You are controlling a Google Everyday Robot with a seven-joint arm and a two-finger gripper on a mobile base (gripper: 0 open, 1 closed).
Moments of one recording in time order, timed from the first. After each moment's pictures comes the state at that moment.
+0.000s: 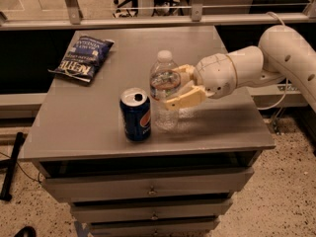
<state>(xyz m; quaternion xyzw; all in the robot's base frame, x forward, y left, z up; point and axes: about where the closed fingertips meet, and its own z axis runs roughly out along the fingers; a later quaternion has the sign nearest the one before) 0.499 -0.025 0.905 -0.62 0.48 0.46 0.42</state>
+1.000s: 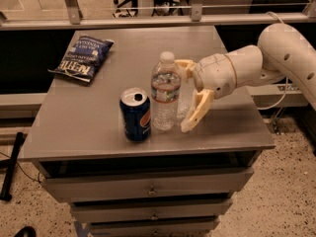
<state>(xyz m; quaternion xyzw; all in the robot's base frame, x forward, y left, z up) 0.498 -0.024 0.900 -0.63 0.49 0.45 0.41</state>
